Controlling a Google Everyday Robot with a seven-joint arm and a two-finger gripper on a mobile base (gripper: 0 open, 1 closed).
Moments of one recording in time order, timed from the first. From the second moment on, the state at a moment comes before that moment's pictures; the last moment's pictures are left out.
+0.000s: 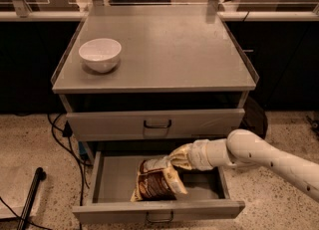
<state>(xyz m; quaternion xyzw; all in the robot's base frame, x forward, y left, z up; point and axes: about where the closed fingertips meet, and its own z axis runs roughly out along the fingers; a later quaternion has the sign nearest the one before) 0.533 -0.069 0.543 -0.84 0.30 0.00 0.46</state>
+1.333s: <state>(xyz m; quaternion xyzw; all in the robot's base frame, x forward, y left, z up) 0.548 -0.100 0.495 -0.91 0.26 -0.09 0.32</state>
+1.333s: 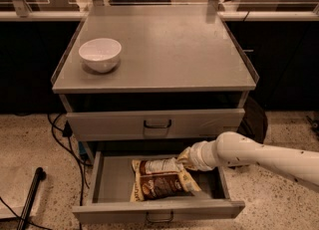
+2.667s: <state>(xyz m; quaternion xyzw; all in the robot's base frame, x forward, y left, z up) 0.585 -0.143 0.435 -0.91 0.28 -0.15 0.25</state>
